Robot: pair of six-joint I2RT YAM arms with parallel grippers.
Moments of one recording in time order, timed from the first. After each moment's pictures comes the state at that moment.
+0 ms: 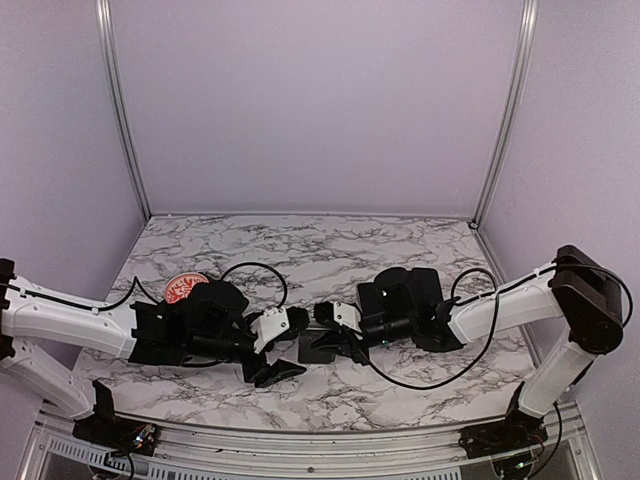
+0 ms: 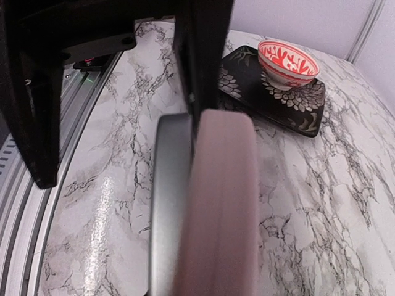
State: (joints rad) left arm -1.14 1.36 0.70 0.10 0.10 0.17; right arm 0.93 1.63 0.72 0.41 -0.56 -0.40
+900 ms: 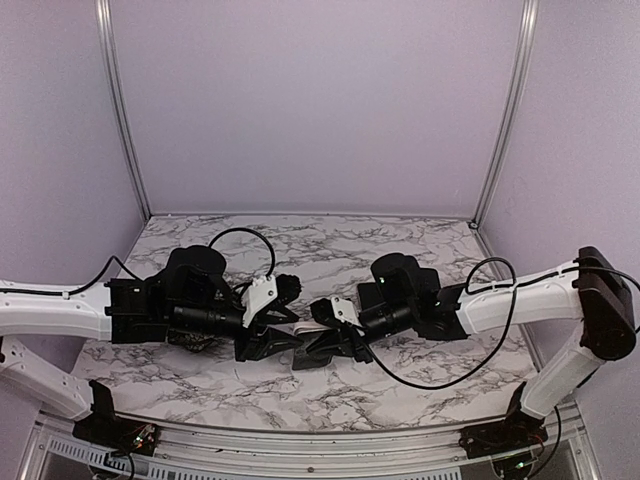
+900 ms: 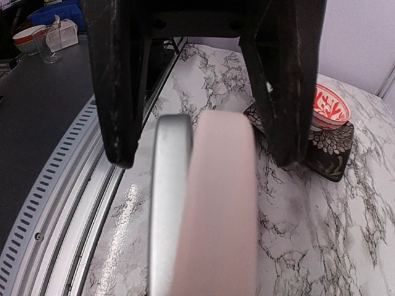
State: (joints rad) left arm -1.10 1.24 0.82 -0.06 0.22 0.19; right arm 0.95 1.55 0.82 0.20 -0.70 -0.44
